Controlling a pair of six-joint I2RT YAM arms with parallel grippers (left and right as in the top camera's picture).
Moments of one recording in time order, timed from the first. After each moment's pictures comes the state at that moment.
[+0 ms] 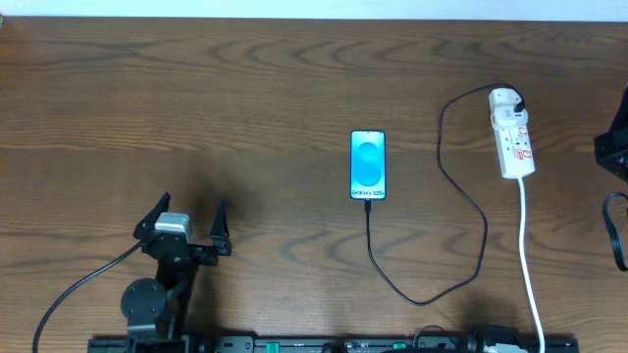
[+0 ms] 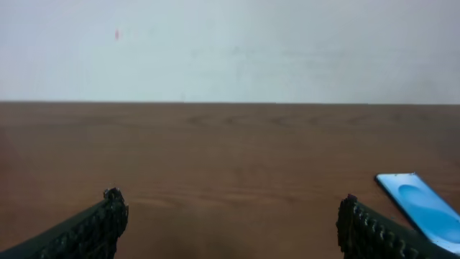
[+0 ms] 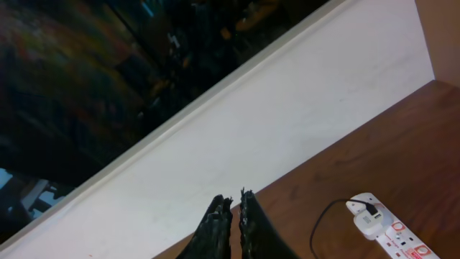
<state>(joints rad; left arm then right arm) 0.04 0.01 0.09 -0.17 0.16 -0.05 -0.08 0.97 1.70 -0.84 0.03 0.59</state>
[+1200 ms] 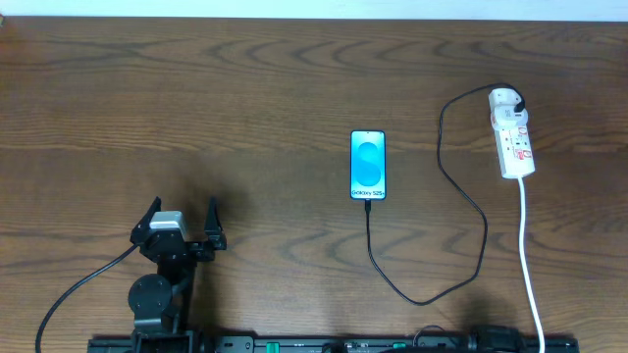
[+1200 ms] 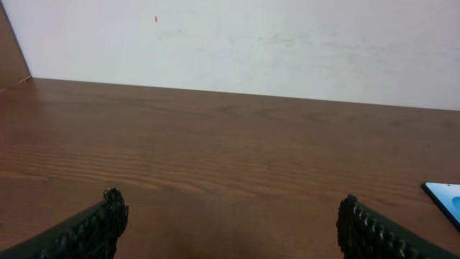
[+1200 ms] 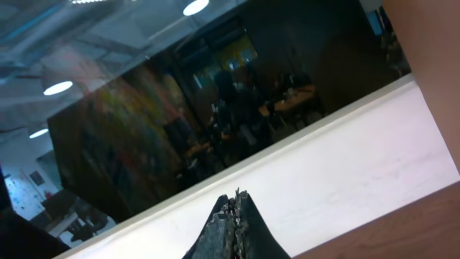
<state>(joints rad) 0.04 0.01 0.02 -0.11 0.05 -0.07 -0.08 0.73 1.70 -0.74 0.03 0.51</state>
